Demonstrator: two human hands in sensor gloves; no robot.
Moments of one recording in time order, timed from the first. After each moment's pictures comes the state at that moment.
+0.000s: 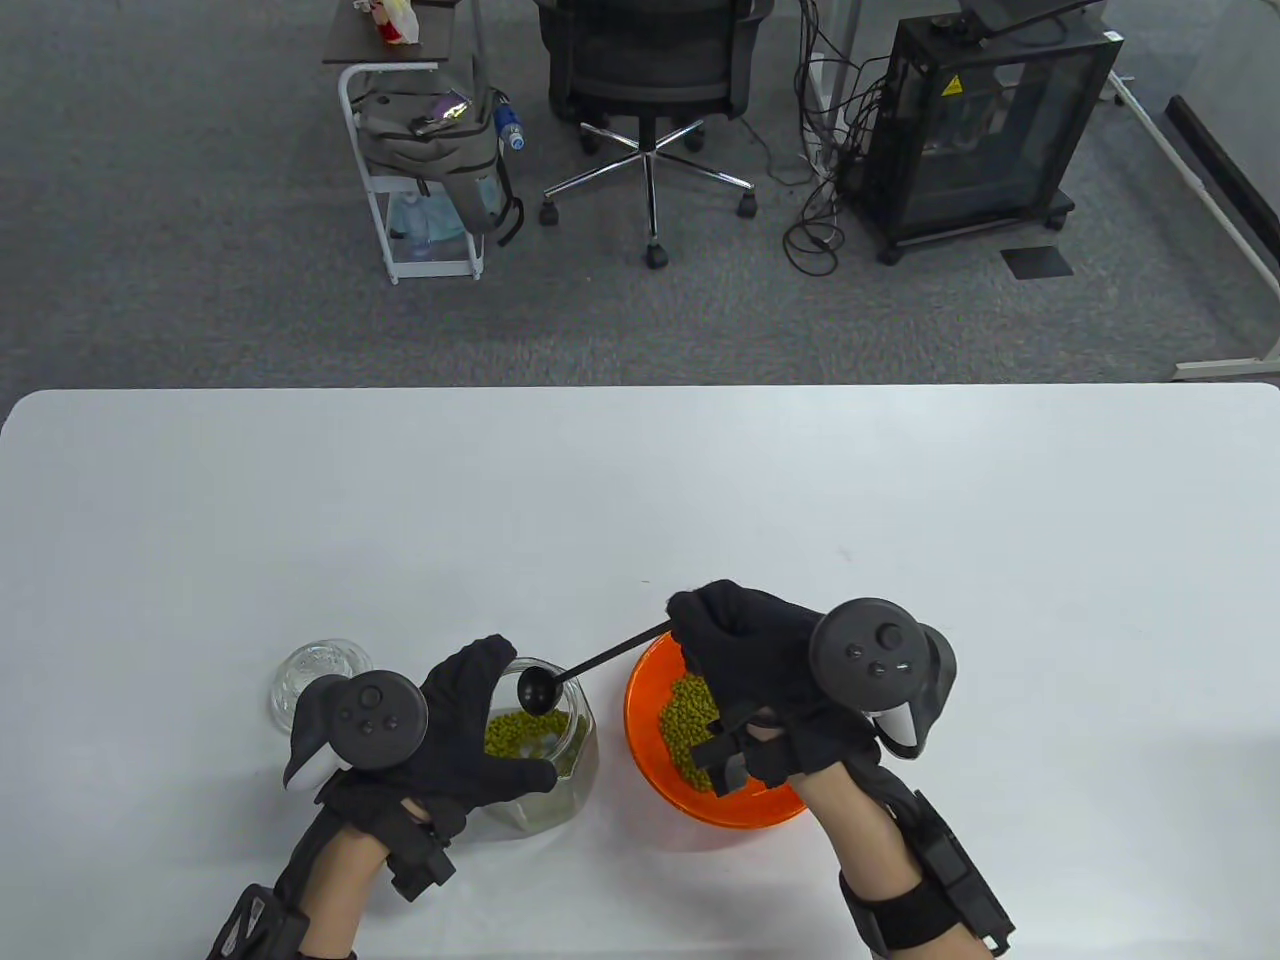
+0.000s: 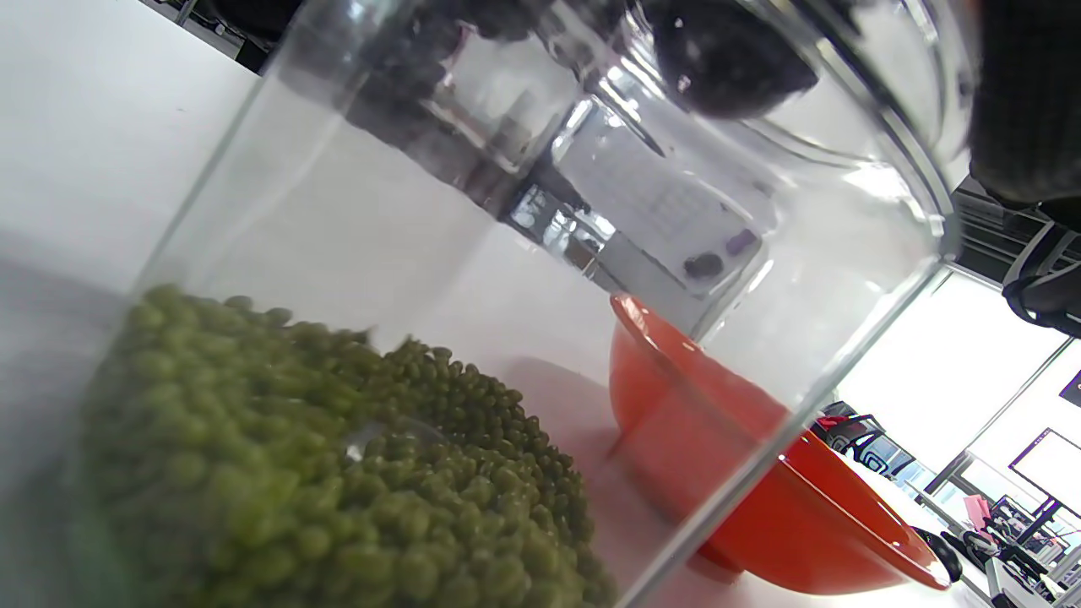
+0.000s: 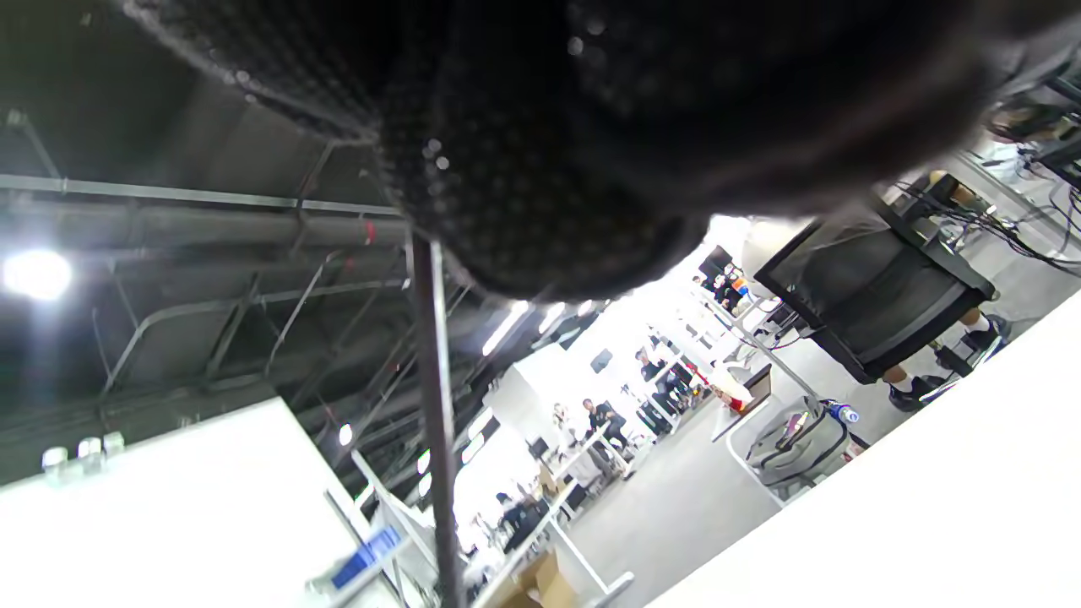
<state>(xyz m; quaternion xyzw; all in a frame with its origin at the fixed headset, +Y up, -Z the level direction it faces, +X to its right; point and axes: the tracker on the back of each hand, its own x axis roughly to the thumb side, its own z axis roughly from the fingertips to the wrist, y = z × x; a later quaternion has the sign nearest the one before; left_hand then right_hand) -0.224 -0.699 -0.283 -0.06 -0.28 0.32 0.90 0.089 -0.575 -0.288 0.15 -0.16 0.87 0.44</state>
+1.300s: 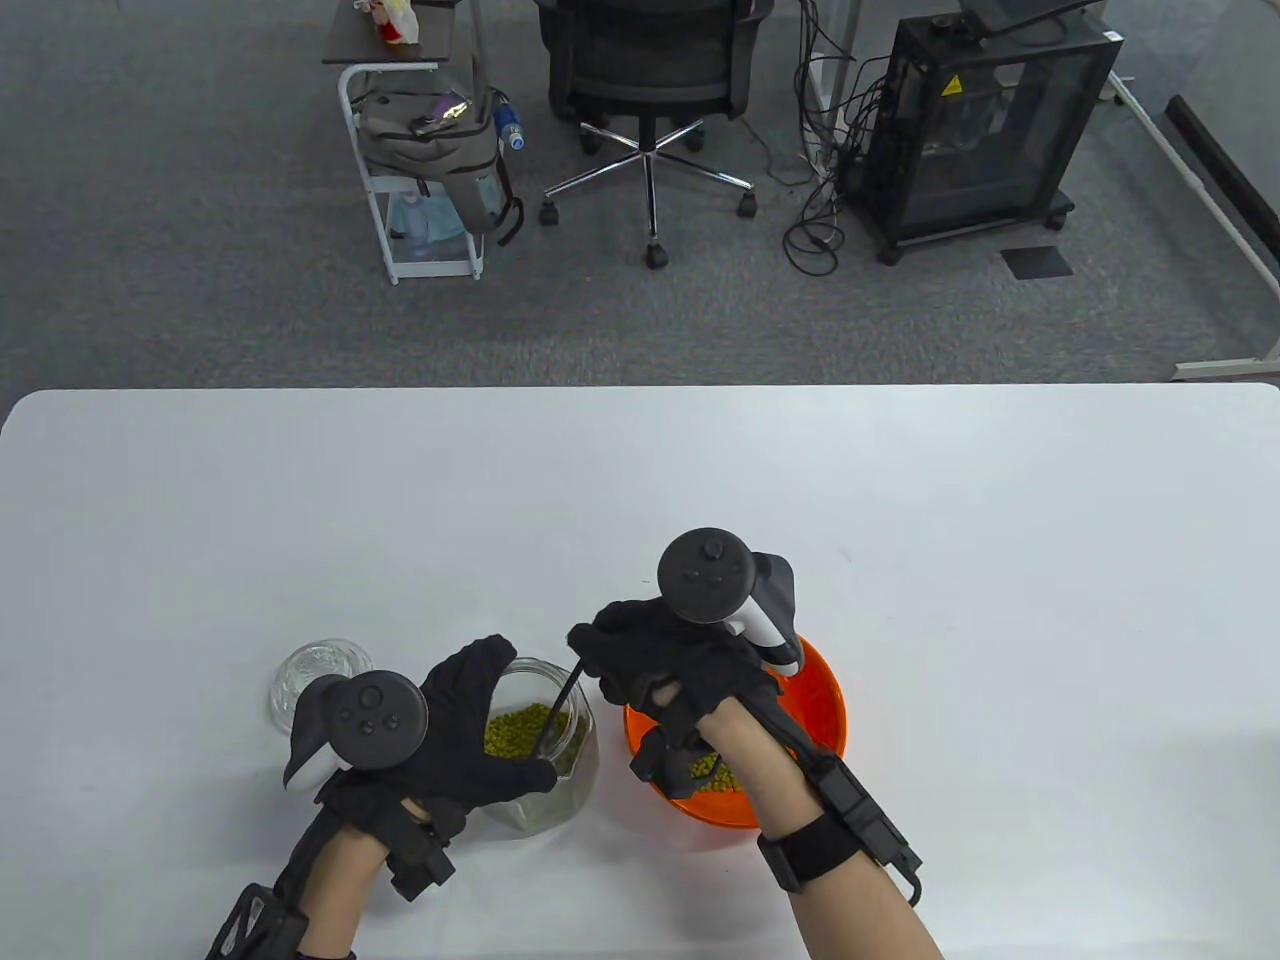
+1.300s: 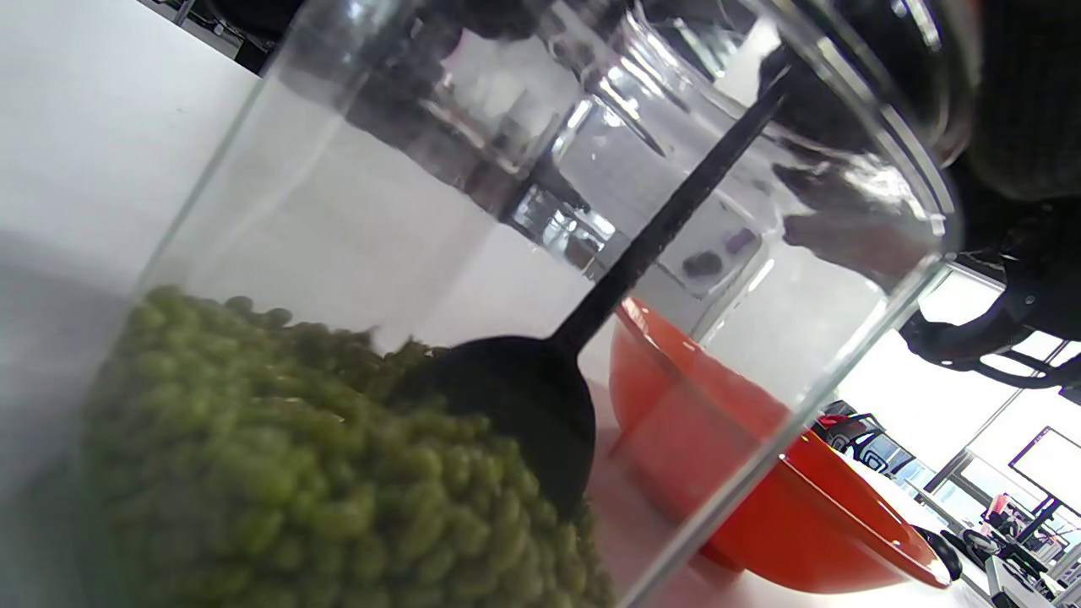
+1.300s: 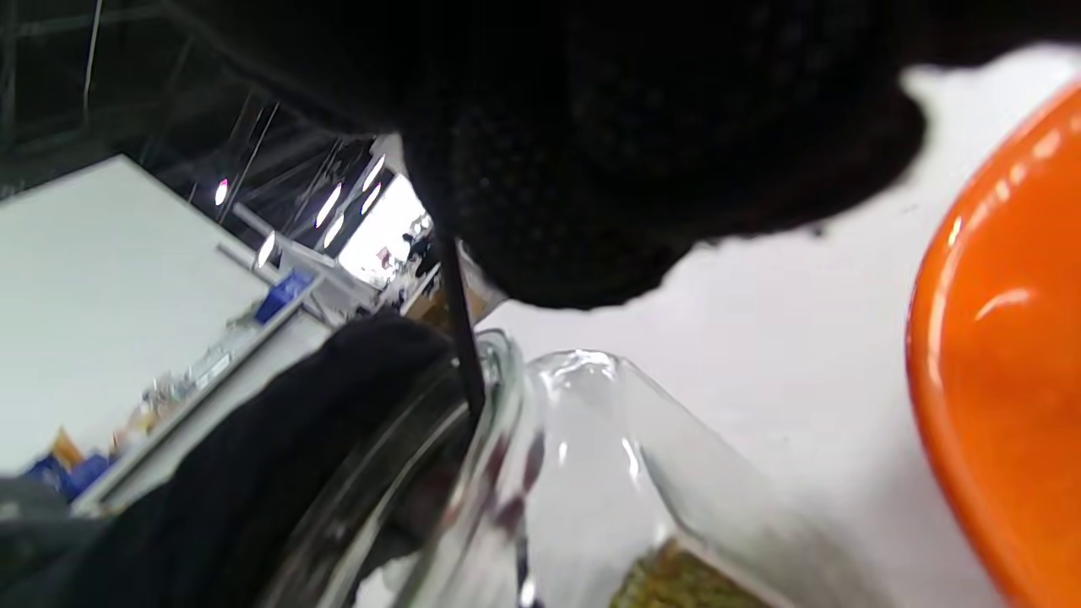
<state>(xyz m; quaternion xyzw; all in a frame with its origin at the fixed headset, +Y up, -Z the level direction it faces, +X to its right) -0.224 -0.699 -0.283 -0.06 -0.28 0.32 0.90 0.031 -0.642 -0.345 0.13 0.12 0.89 0.43</state>
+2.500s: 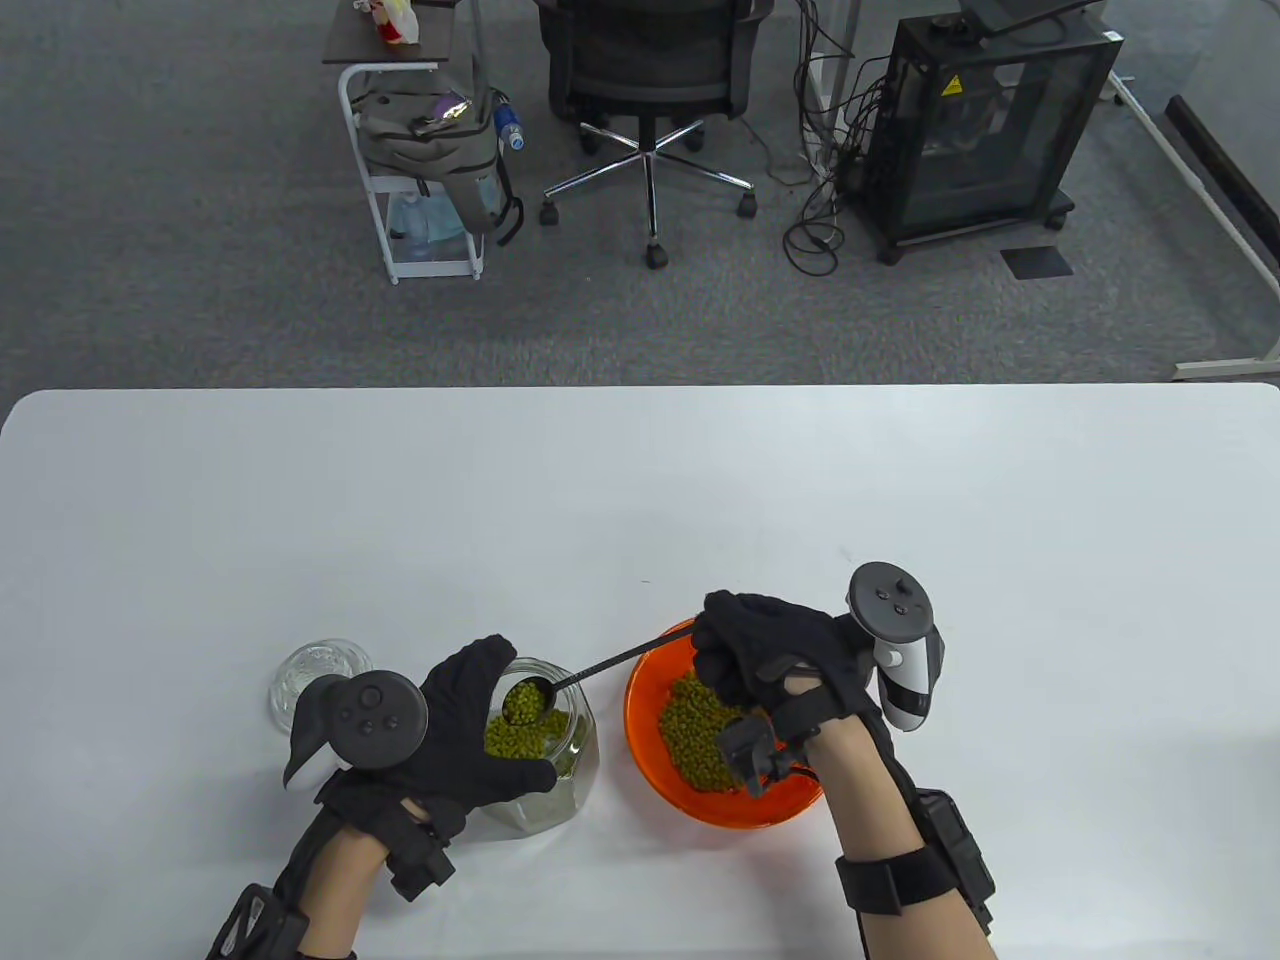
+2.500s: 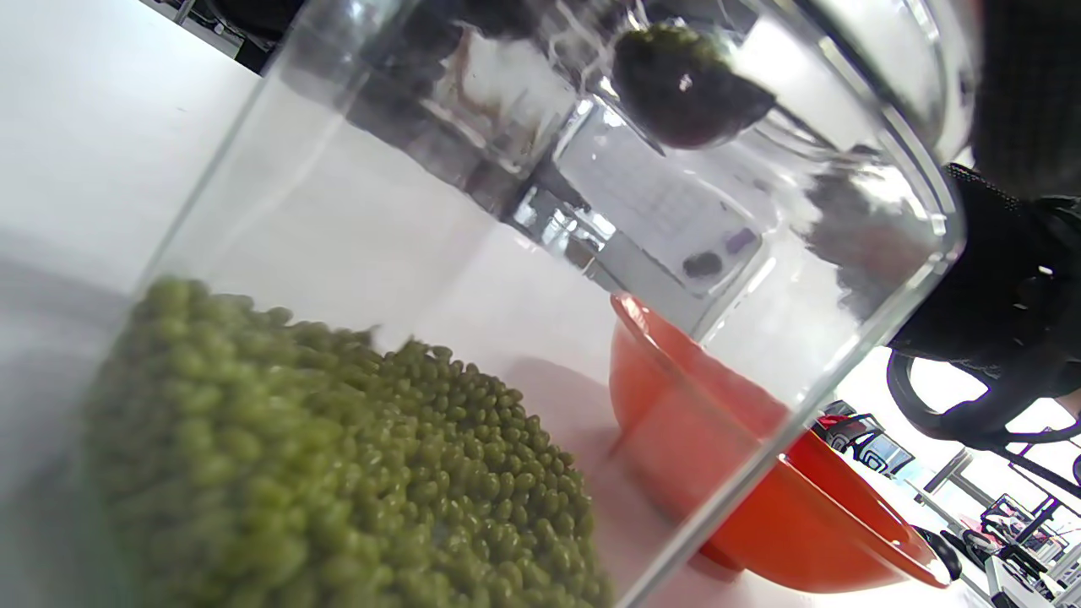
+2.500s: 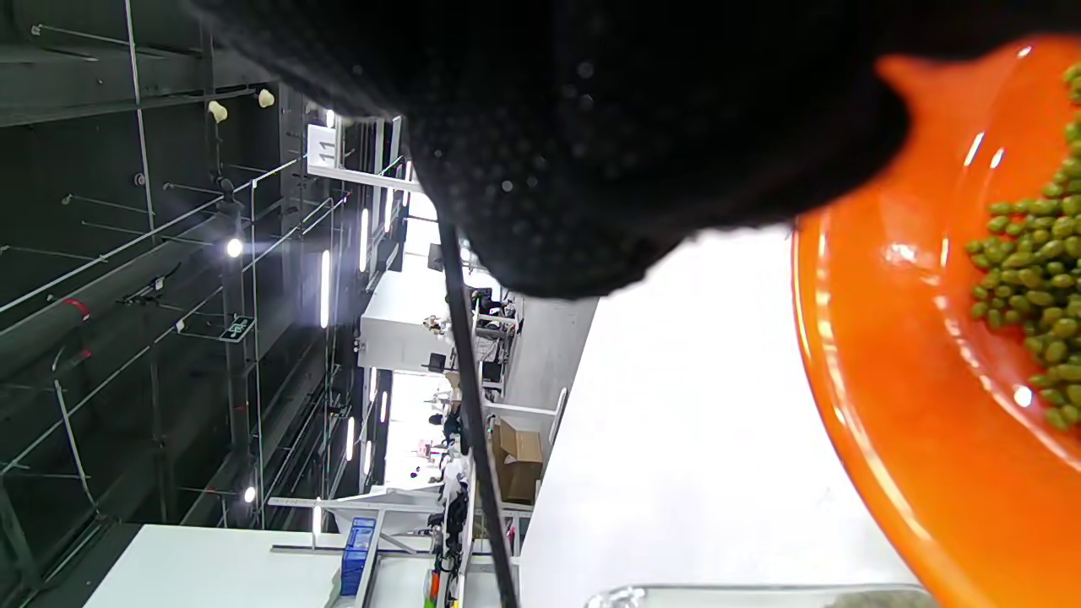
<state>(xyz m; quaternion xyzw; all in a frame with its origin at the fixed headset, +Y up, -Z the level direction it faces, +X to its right) -0.224 -0.699 -0.283 -0.06 -0.28 0.32 0.90 0.137 -0.680 -0.339 -0.02 0.12 0.75 0.65</state>
